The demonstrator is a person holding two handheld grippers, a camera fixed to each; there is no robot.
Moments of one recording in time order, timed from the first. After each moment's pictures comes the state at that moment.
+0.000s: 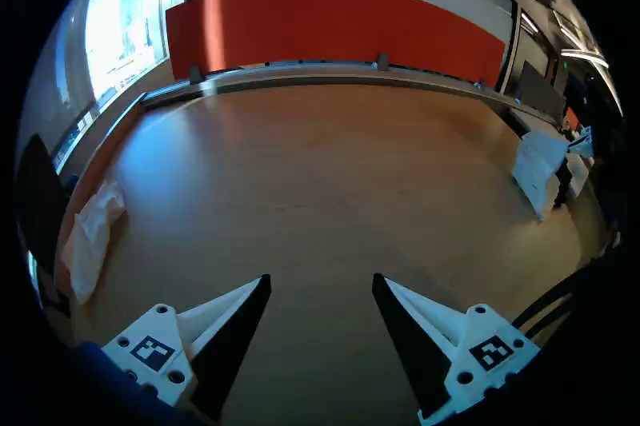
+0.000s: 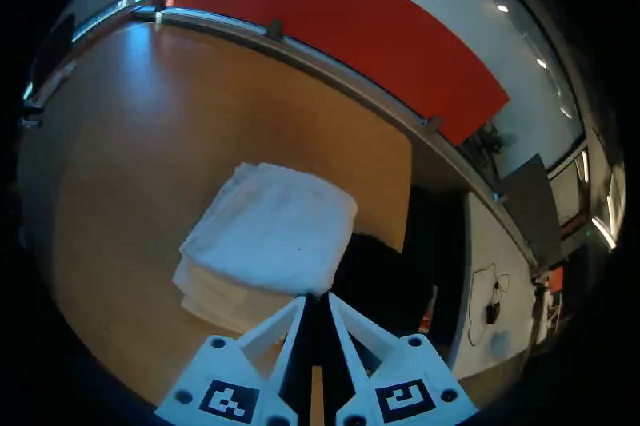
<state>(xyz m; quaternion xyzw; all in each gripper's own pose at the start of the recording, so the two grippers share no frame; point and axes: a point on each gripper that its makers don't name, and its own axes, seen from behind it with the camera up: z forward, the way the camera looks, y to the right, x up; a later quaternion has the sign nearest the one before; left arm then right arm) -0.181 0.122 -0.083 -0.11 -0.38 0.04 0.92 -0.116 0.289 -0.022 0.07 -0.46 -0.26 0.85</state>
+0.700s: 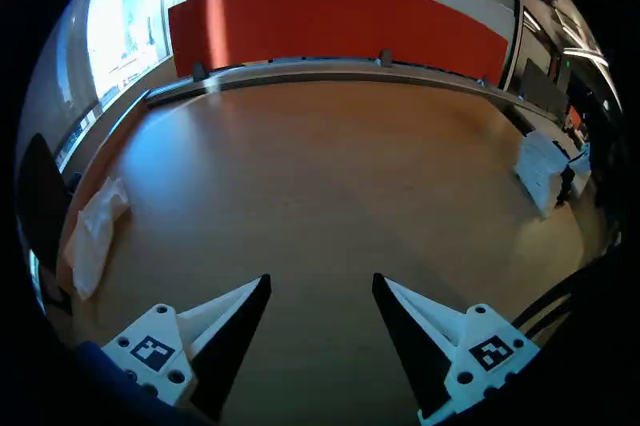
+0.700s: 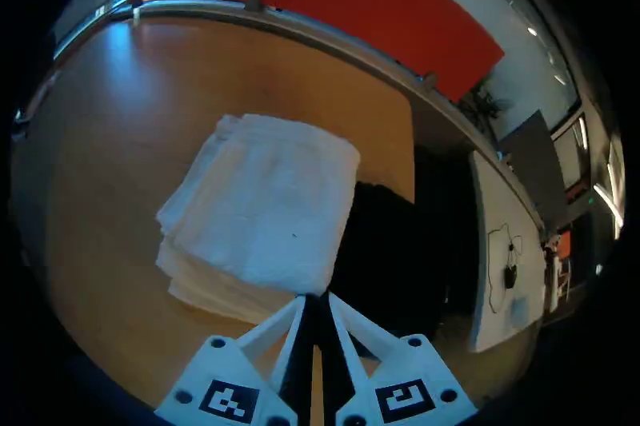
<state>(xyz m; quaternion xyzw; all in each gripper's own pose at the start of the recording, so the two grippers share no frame) -0.183 0.118 -0.088 -0.10 -0.39 0.04 0.91 -0.172 0.308 -0.046 0.03 -0.50 -0.21 0.84</state>
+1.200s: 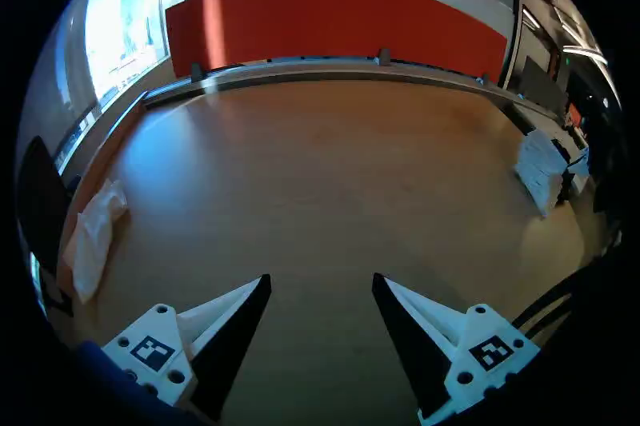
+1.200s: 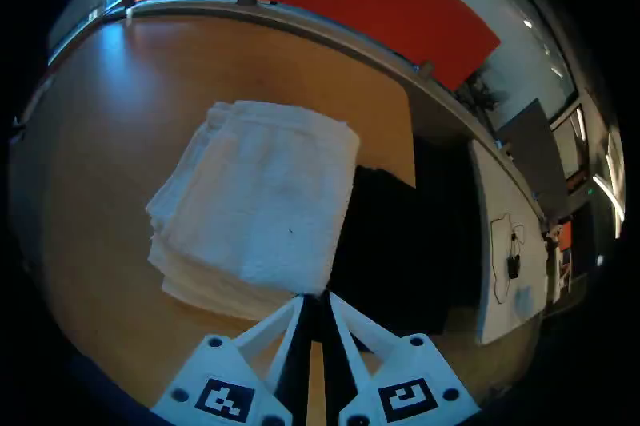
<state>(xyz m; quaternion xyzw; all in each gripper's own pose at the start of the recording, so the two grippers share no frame) -0.183 0.121 -0.085 -0.10 -0.39 0.04 0.91 -0.185 0.313 -0.053 0.02 -0.50 -0.21 0.84</state>
